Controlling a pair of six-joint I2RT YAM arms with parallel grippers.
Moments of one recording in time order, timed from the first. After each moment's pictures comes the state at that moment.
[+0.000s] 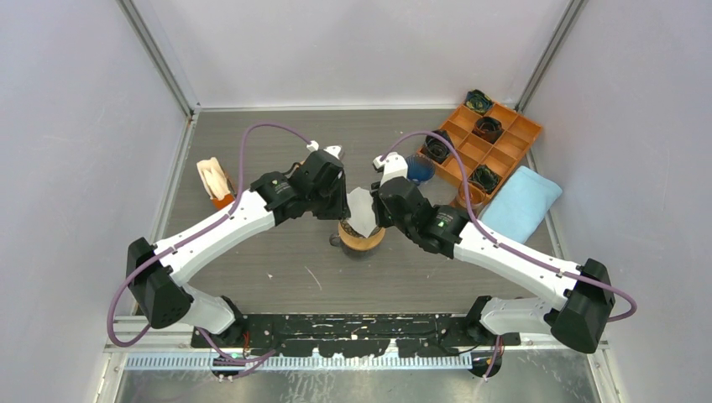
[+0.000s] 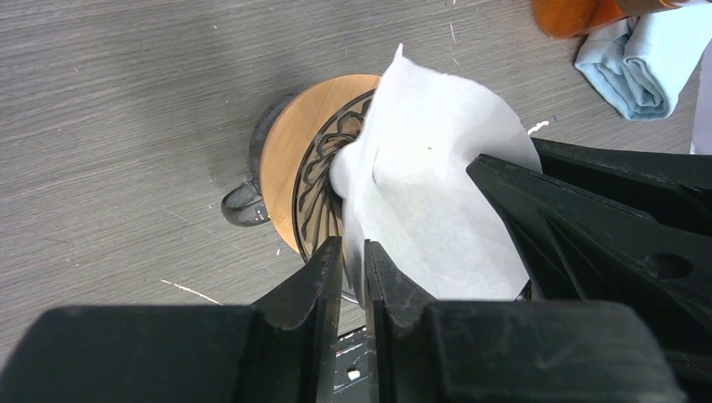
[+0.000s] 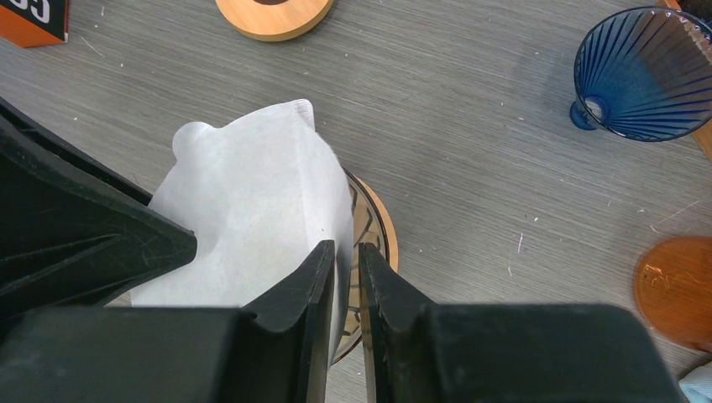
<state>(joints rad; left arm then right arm) -0.85 1.44 1.34 -0.75 -0.08 -0.70 0.91 1.20 0.99 -0.38 0.39 0.38</state>
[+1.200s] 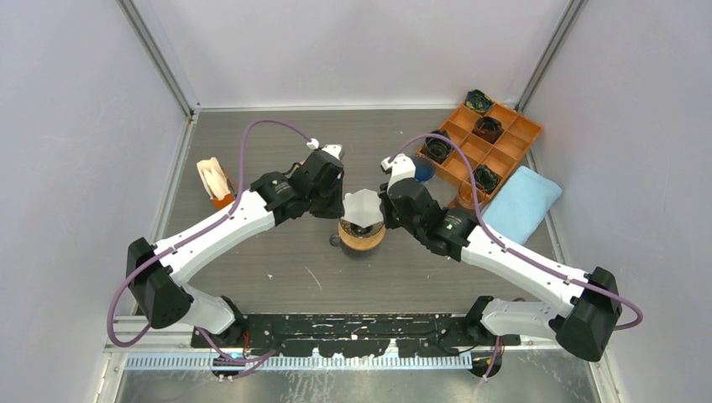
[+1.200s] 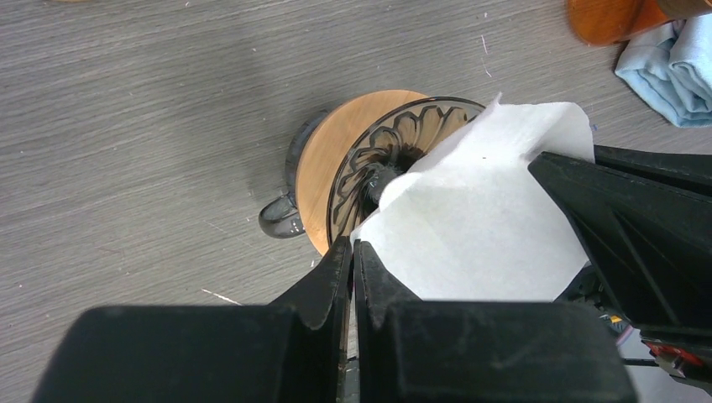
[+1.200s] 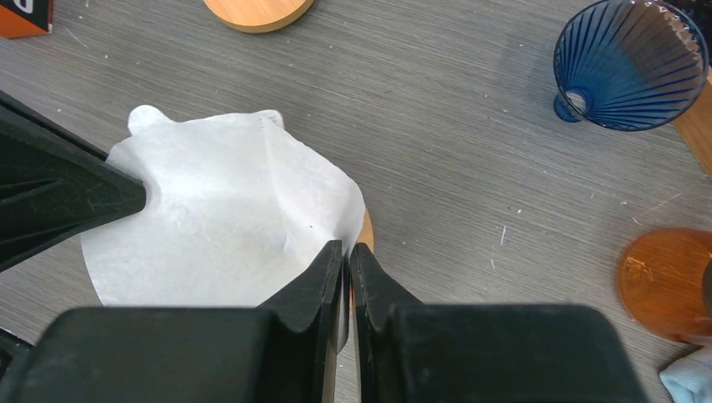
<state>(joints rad) -0.85 1.44 1.34 -0.76 -0.15 -0.63 0.86 1.15 0.94 -0.38 0.36 0.35</state>
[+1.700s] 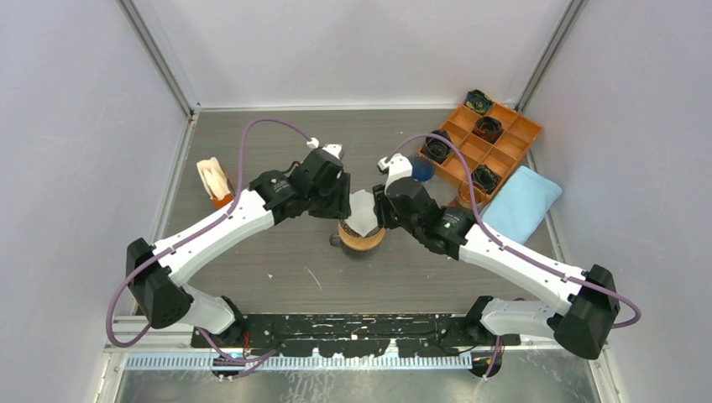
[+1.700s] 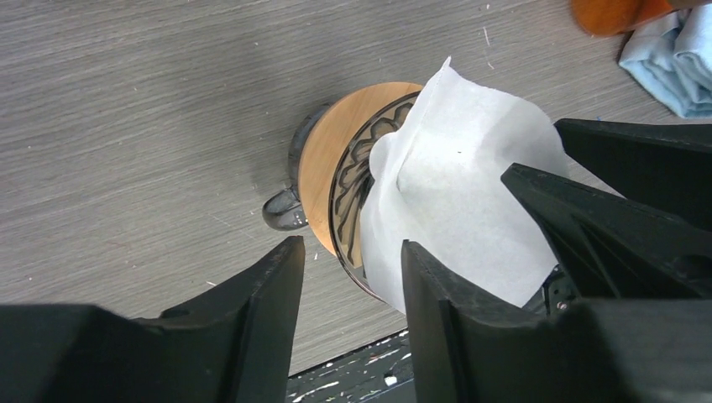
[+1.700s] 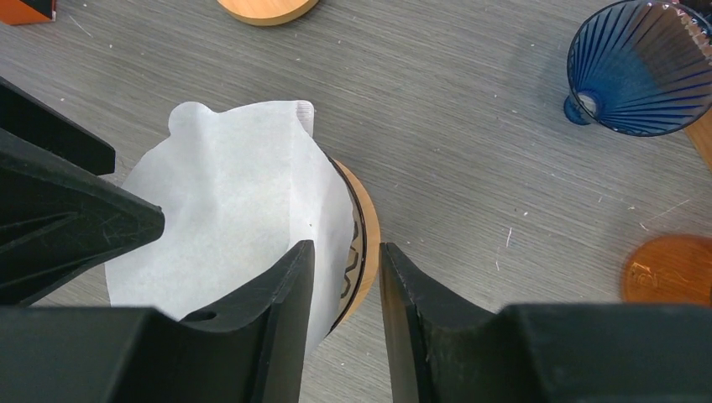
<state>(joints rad) -0.85 1.44 1.35 -0.78 -0.14 -0.62 0.86 1.17 0.95 -0.38 0.33 0.34</state>
